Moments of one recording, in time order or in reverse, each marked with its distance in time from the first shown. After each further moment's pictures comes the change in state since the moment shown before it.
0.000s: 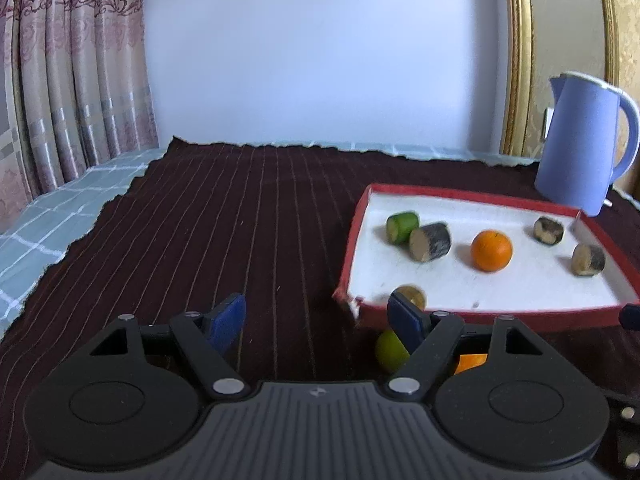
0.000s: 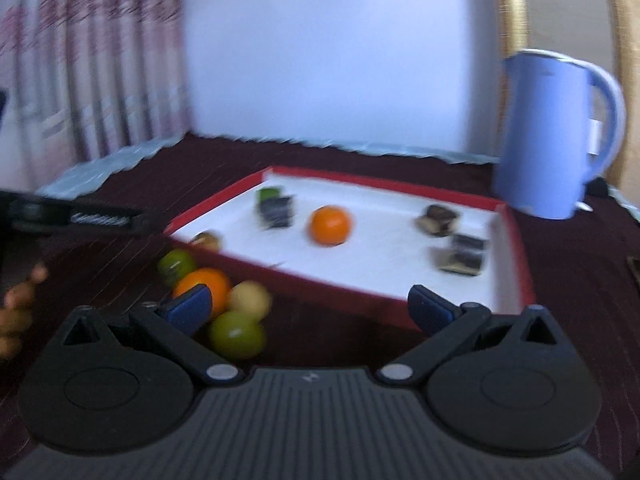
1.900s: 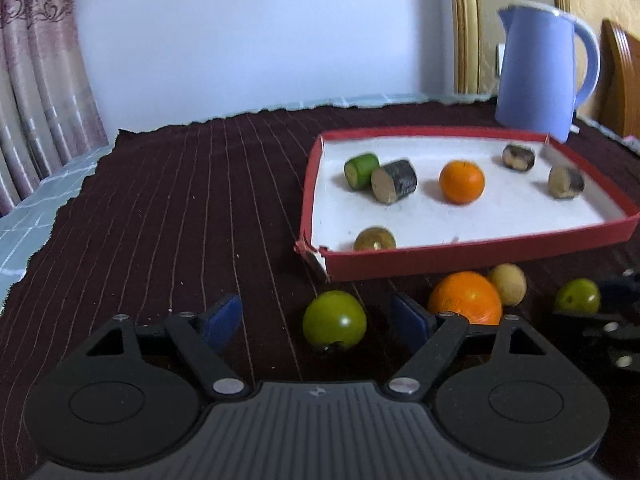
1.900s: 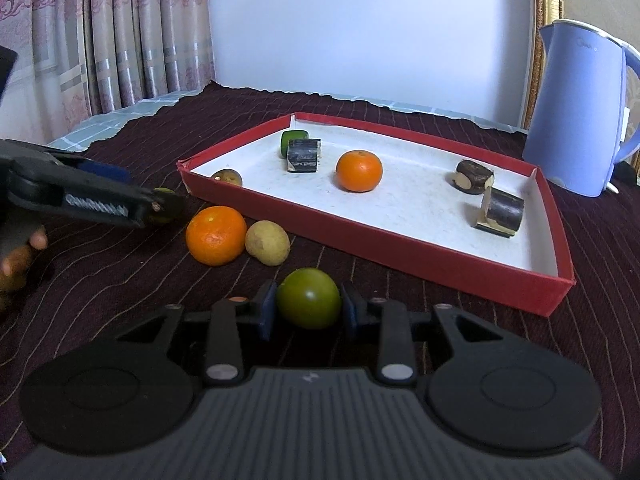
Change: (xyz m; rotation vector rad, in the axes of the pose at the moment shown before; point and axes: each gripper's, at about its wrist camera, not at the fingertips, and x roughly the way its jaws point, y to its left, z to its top) left arm 0.022 -0.014 -0.012 0.175 0.107 -0.094; right arm 0.012 0.003 -0.017 -0.022 0.097 0.023
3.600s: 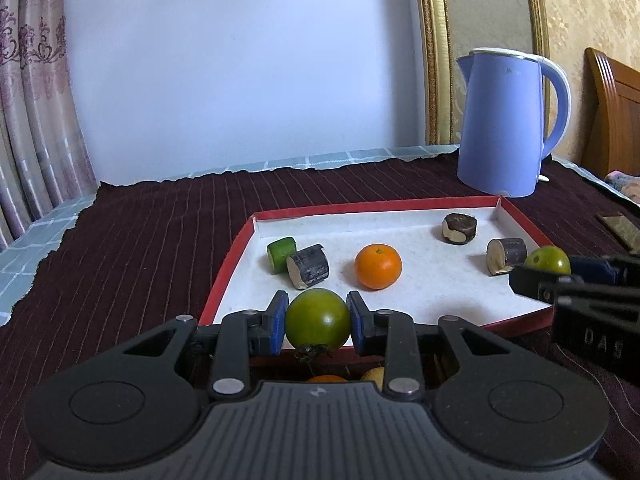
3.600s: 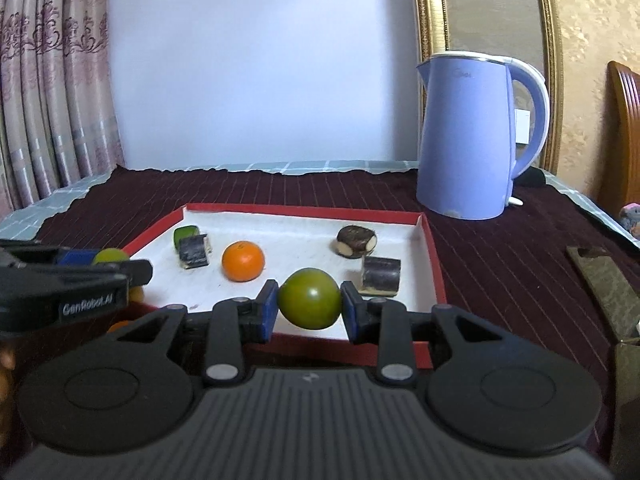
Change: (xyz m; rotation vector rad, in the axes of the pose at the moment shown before) left arm -0.024 -0.075 0.042 -0.008 -0.136 -0.006; right arm -0.026 -0.048 0.033 0.195 -0.165 -0.240
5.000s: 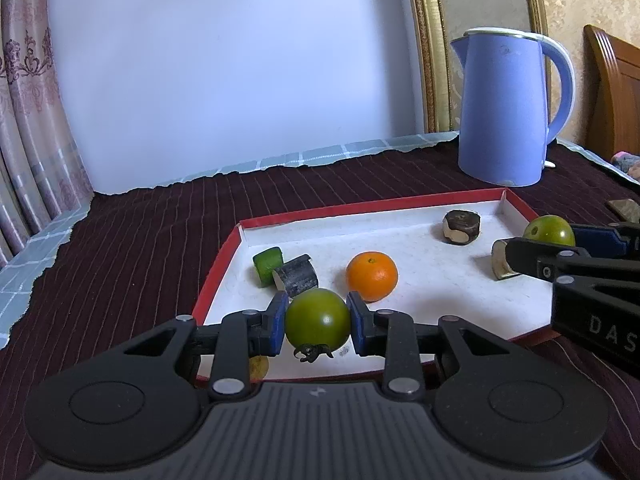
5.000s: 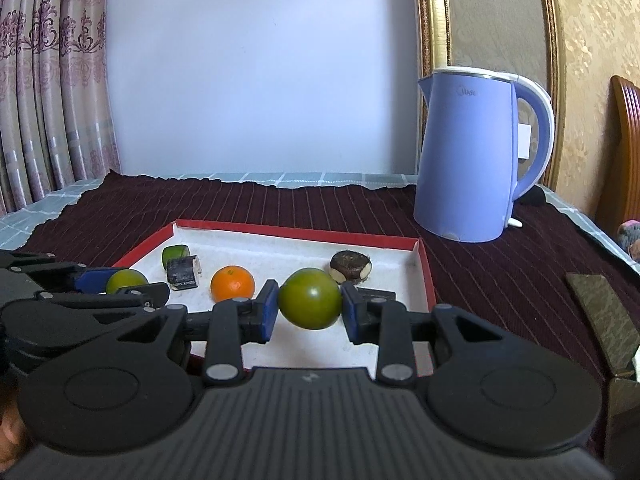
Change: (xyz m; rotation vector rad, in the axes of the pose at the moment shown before) left arm 0.022 -0.017 0.015 0.053 0.032 0.023; right arm 0.009 0.000 0.018 -0.029 -0.013 -0.013
